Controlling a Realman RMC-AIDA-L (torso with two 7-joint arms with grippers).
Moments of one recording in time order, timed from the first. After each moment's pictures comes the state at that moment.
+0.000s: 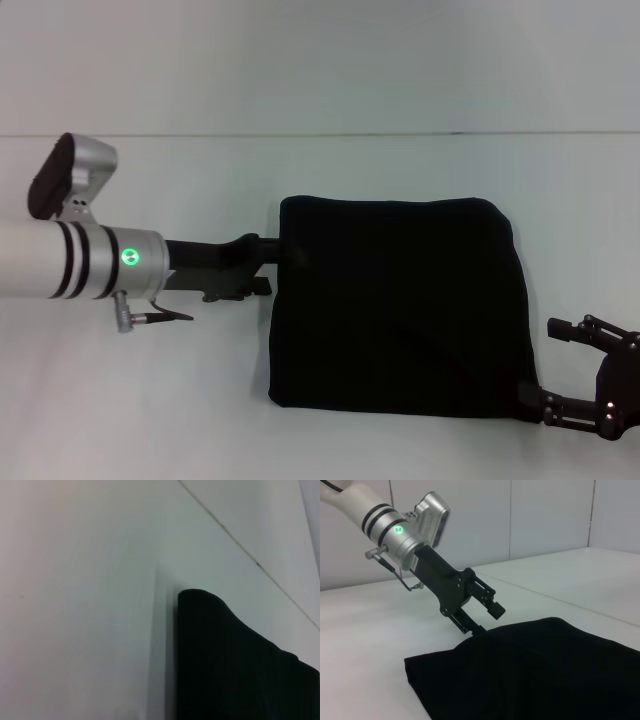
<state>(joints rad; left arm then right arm) -0.79 -2.03 0.84 0.33 2.07 1.05 -2.53 0.32 2.08 -0.54 -0.57 -2.01 -1.55 0.92</state>
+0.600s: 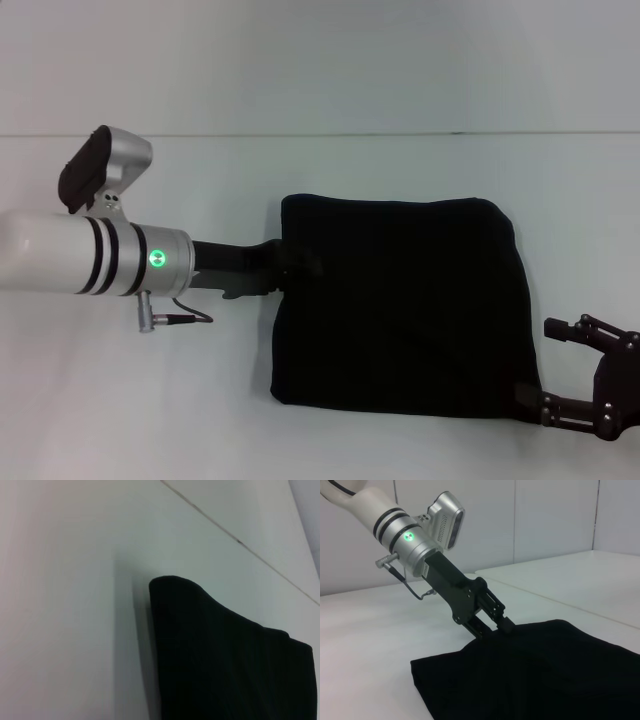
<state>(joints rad) -0.82 -2.05 0.89 0.33 2.07 1.02 -2.46 0.32 2.08 -0.54 -0.57 -2.01 -1.56 0.92</state>
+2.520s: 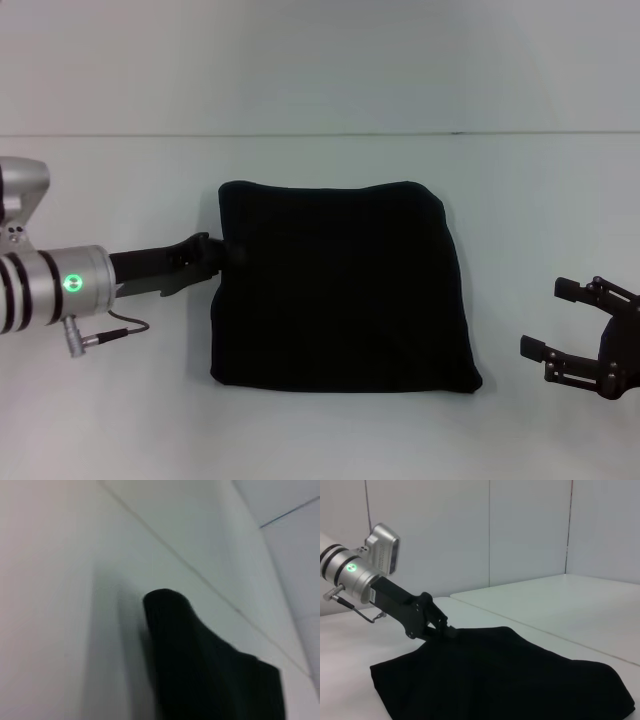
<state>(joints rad) -0.66 -2.04 0.70 0.39 1.99 1.09 -2.26 0.36 2.09 -0.45 -0.57 -2.00 -1.56 0.92</state>
